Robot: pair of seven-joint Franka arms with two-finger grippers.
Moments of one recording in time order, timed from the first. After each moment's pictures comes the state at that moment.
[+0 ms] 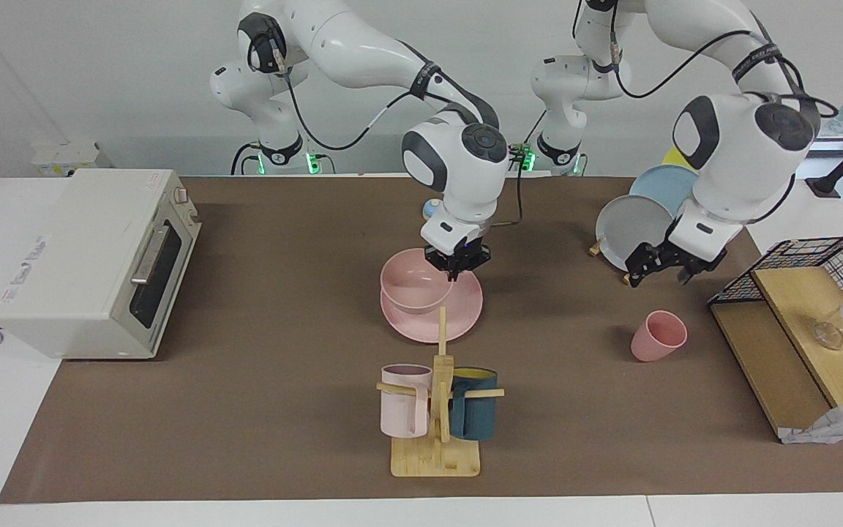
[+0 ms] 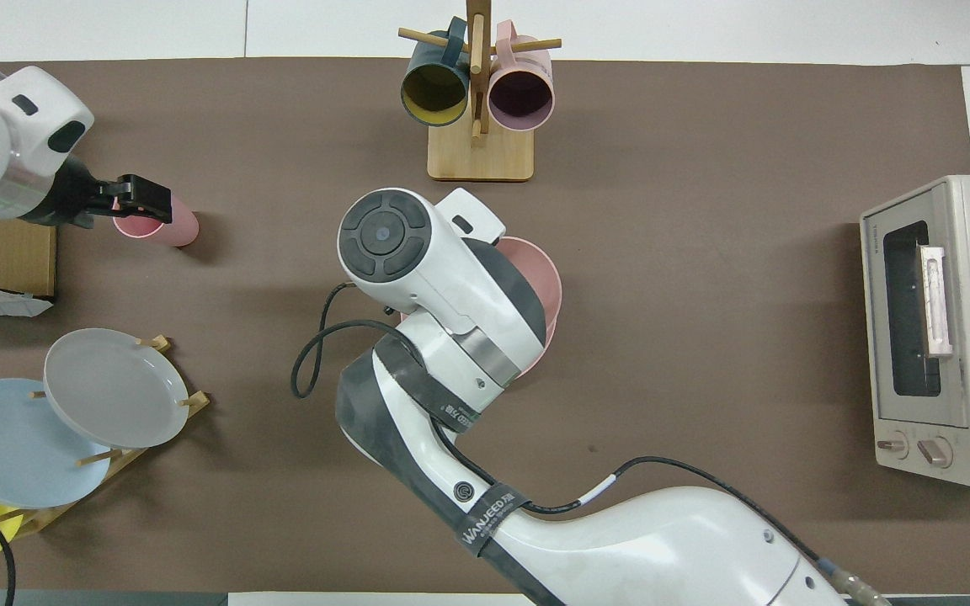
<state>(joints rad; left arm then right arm) -0.08 0.24 -0.01 -1.68 -0.03 1.96 -0.06 0.67 0.60 0.06 -1.29 -0.09 1.89 0.75</state>
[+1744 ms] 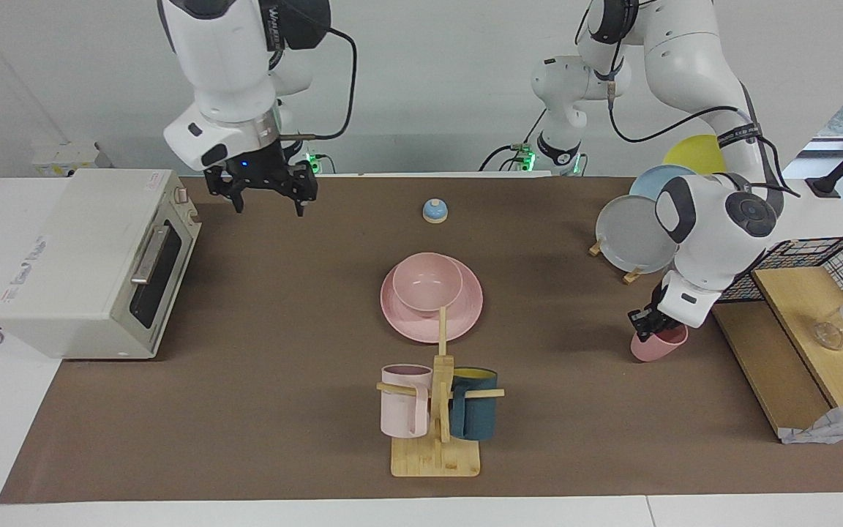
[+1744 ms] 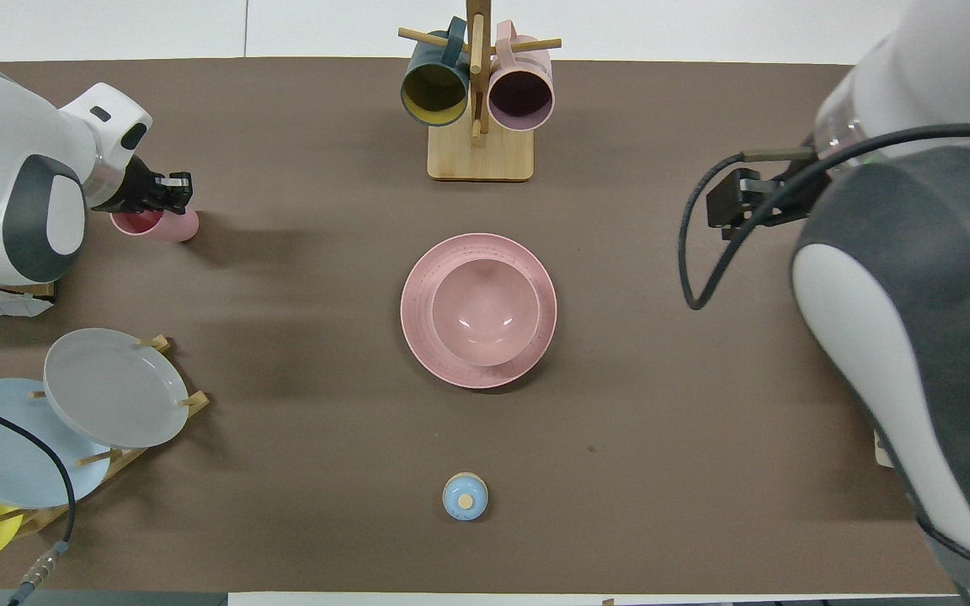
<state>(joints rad) -0.06 0.37 -0.02 -1.66 -0.03 2.09 -0.13 0.21 0.20 0.02 -1.25 -0.07 1.36 0.28</state>
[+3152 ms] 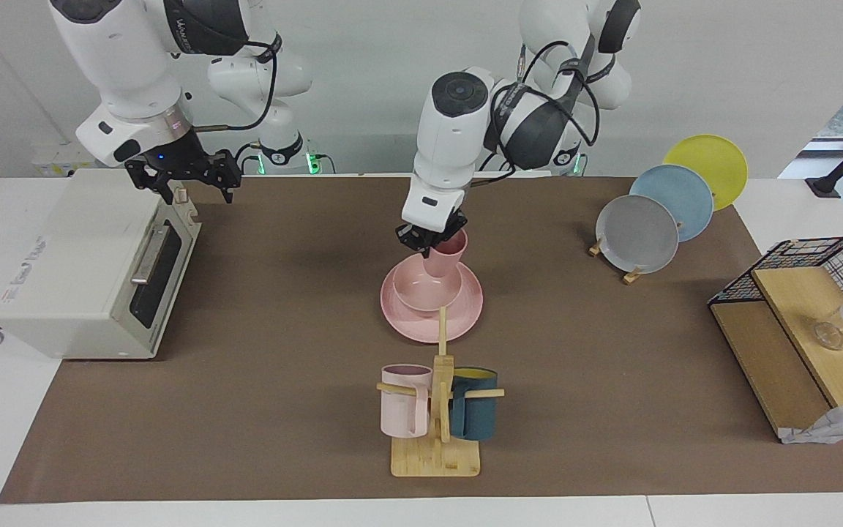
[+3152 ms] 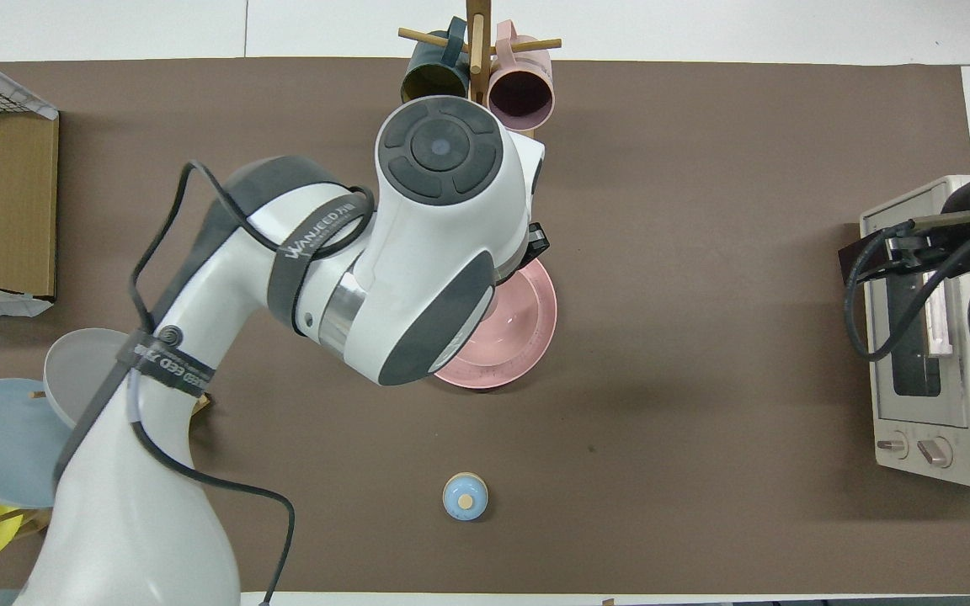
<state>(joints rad) -0.68 0.44 -0.04 -1.33 -0.08 1.82 -1.05 0.13 0.03 -0.06 -1.55 -0.06 1.47 0.01</state>
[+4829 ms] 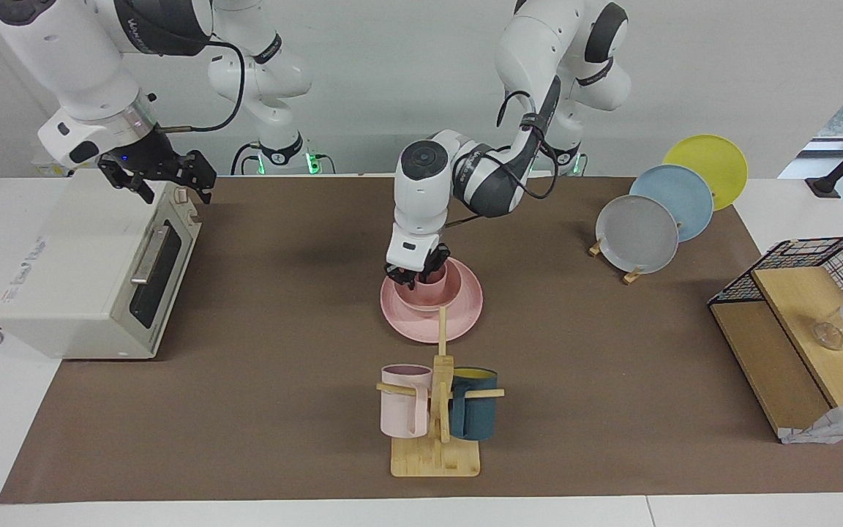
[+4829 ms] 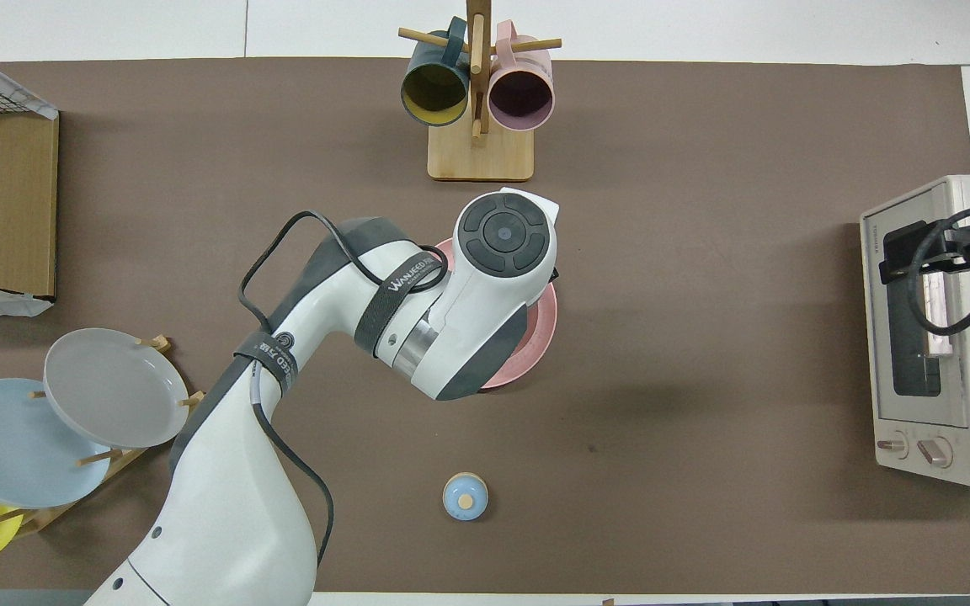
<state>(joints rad) -0.73 0.50 -0.03 -1.50 -0.01 2.01 -1.11 0.03 0.03 -0.06 -1.55 0.00 1.46 0.00</state>
